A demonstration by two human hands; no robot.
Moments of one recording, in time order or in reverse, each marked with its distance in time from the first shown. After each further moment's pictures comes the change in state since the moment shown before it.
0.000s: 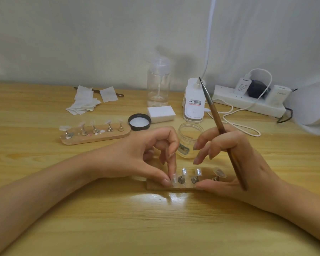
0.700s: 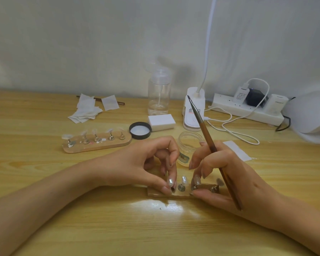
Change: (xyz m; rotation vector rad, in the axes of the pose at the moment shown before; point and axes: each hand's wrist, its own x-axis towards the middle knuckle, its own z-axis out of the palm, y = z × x) left_hand 0.002 -0.003 -0.001 -0.031 -0.034 -0.040; right_hand -0.010 0.024 0.014 -0.014 -0.028 -0.073
